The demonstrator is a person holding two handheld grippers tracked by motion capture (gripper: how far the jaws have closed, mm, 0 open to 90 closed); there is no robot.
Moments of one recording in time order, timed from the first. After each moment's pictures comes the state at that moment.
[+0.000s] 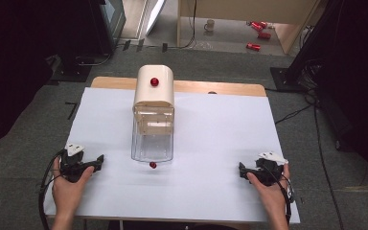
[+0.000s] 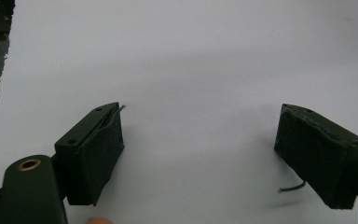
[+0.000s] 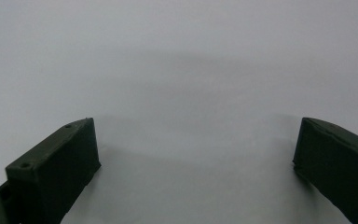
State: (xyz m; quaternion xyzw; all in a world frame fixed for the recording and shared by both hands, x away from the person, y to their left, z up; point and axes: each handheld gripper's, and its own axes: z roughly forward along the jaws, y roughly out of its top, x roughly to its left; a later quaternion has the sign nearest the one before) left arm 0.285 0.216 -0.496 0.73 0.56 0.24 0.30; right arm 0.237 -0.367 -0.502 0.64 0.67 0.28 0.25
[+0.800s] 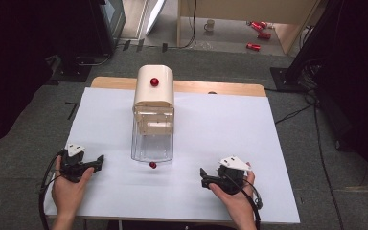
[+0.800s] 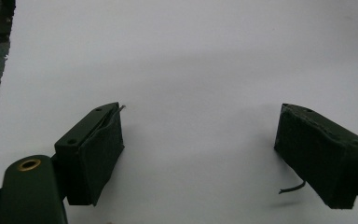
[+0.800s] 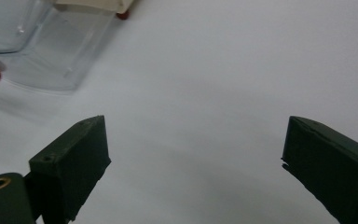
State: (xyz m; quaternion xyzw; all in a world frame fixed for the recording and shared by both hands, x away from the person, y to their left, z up) left arm 0.285 0.216 -0.496 0.73 0.56 0.24 0.30; right arm 0.211 -0.242 -0.460 0.56 0.71 0.37 0.21
